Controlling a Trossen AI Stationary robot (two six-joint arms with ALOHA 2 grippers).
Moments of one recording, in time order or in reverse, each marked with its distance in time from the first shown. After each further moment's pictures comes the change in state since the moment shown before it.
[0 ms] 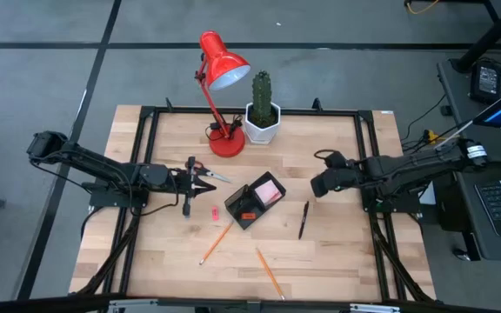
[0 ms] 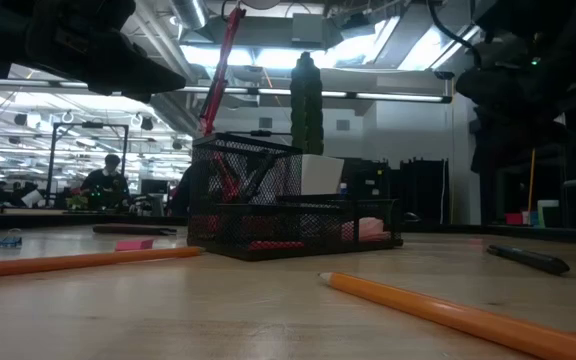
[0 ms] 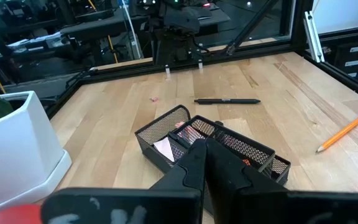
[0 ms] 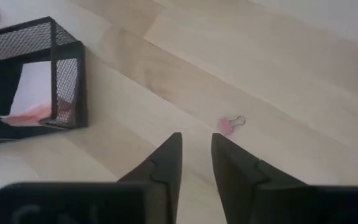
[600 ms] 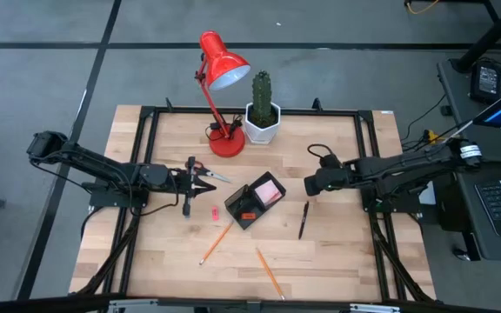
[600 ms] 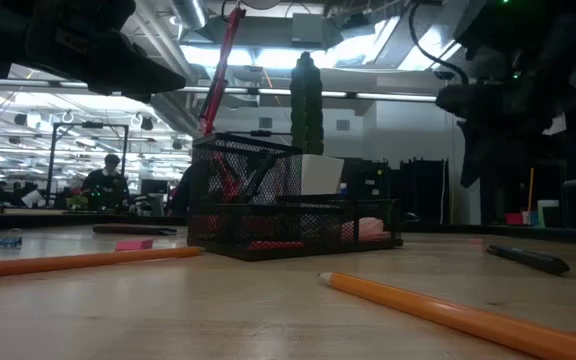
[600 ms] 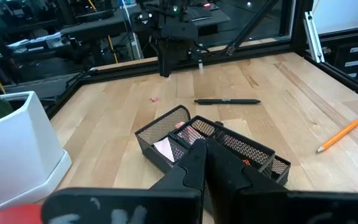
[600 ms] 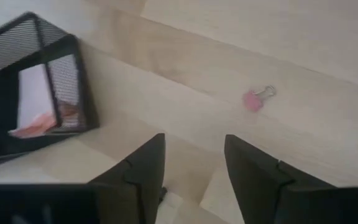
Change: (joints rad) left arm 0.000 0.000 0.000 0.000 0.000 0.000; right arm -0.041 0.113 0.000 0.086 -0.111 0.166
